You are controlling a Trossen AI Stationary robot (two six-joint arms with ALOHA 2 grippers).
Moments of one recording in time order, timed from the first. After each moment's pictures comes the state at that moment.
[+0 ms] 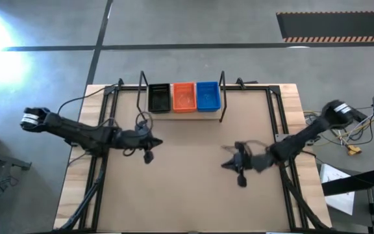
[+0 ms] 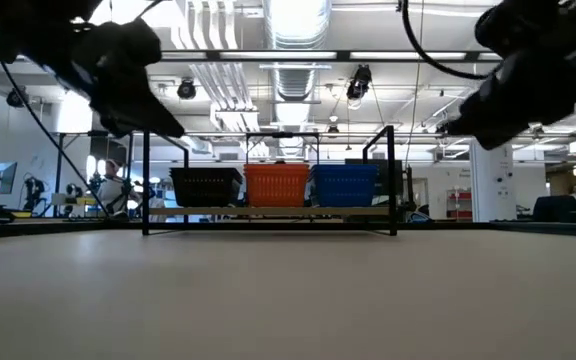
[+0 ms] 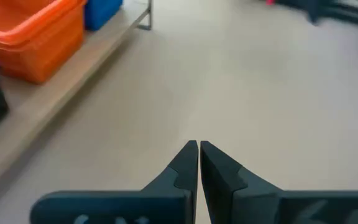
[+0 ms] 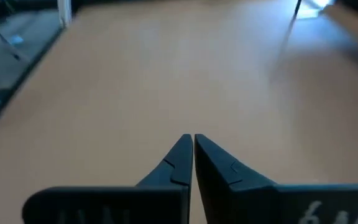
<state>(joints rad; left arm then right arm) -0.14 0.99 0.48 -0.04 -0.33 -0.36 0.52 1.27 0.37 0.39 0.41 0.33</state>
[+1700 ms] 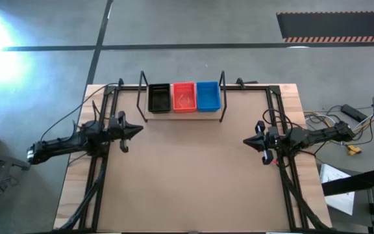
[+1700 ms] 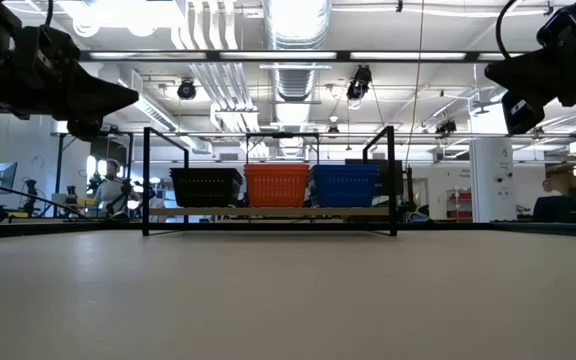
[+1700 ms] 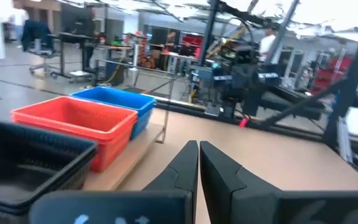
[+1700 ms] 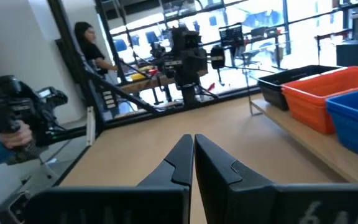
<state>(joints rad) 0.20 0.02 0.01 0.04 -0.02 -0.16 0.22 0.05 0.01 0.08 0.19 0.22</state>
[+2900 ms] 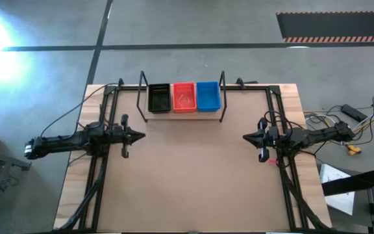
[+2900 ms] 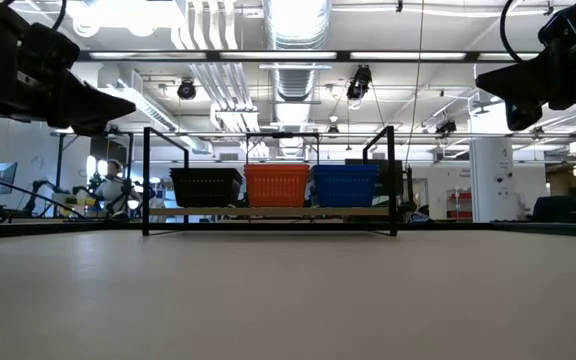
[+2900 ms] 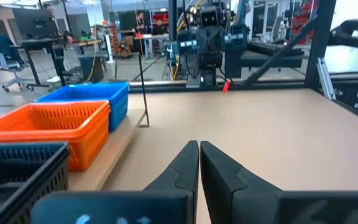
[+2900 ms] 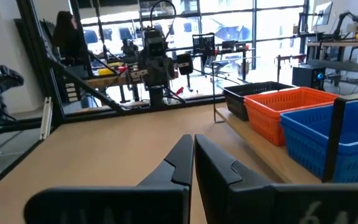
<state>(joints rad) 0.13 0.10 0.01 0.00 0.03 0.07 0.22 0.05 0.01 0.04 0.31 0.08</state>
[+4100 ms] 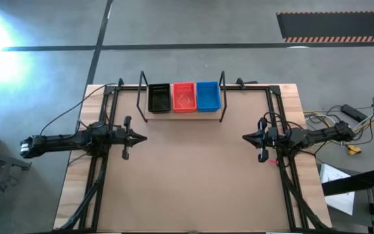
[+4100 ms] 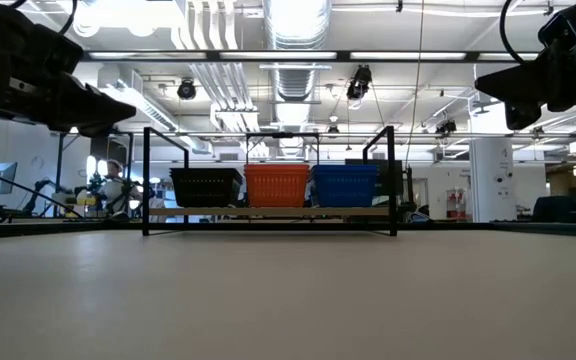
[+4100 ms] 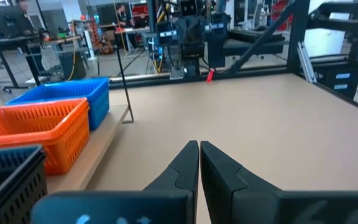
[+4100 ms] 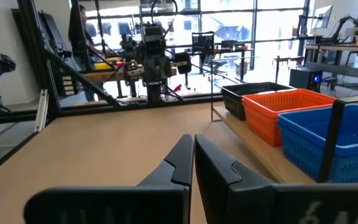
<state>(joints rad) 0.14 0.21 0.01 0.08 0.12 0.11 0.22 0.06 0.01 0.05 0.31 0.04</state>
